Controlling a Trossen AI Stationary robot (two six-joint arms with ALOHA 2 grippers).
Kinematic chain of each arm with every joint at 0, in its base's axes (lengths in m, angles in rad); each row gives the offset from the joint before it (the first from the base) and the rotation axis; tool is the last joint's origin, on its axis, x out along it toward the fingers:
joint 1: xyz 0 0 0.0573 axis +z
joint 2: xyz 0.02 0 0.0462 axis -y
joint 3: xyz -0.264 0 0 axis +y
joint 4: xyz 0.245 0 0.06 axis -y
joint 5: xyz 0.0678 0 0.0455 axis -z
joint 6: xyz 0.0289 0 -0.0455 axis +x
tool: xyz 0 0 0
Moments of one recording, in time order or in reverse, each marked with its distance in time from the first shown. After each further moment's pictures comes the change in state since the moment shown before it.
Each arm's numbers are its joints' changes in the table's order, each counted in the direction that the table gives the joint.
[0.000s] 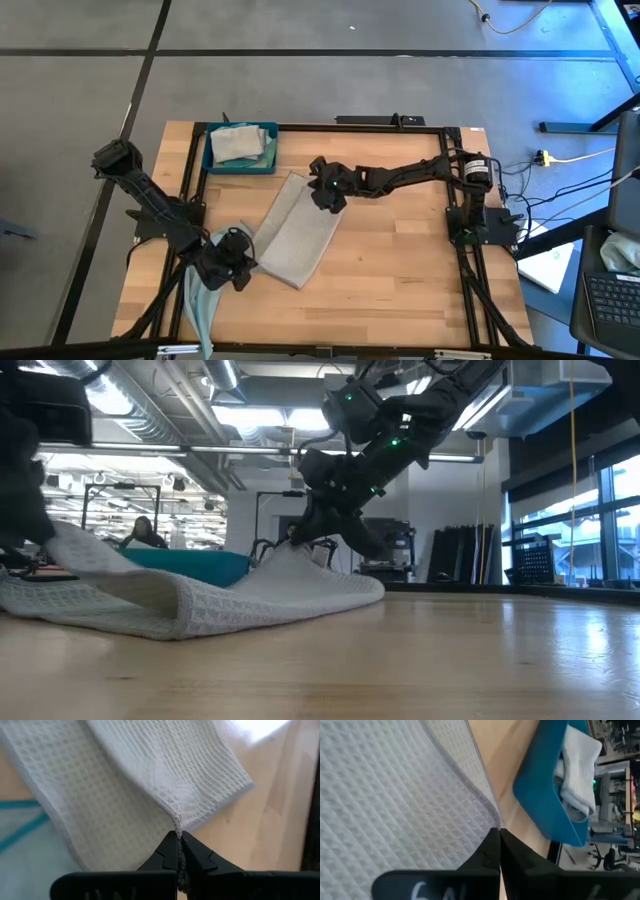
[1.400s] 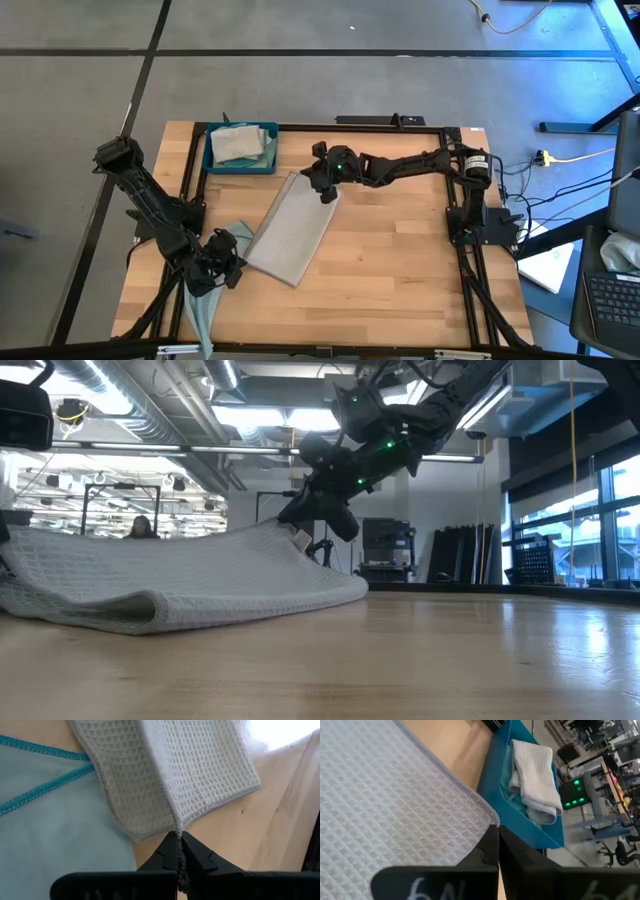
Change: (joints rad) left arm -0.149 0.032 -0.001 -0.184 -0.078 -0.340; right arm -0.096 0.000 0.000 0.193 -0.163 0.165
